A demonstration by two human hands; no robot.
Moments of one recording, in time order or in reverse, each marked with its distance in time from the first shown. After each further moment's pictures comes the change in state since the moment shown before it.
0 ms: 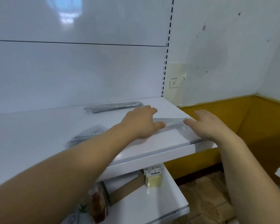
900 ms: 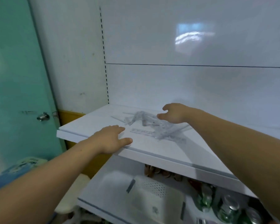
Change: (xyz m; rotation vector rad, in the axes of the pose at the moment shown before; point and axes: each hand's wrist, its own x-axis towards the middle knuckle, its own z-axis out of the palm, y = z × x) left_hand -0.484 -0.420 -0.185 0.090 0.085 -0.900; right_hand -0.186 -0.620 0.134 -0.122 -0.334 -0.959
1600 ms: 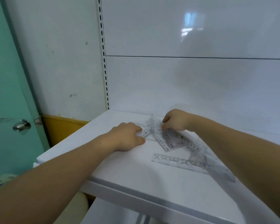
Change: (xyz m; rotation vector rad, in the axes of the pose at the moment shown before) left_hand 0.180 -0.055 0.000 -0.011 -0.035 0.159; right_hand 0.161 -0.031 0.042 0.163 -0.012 0.052
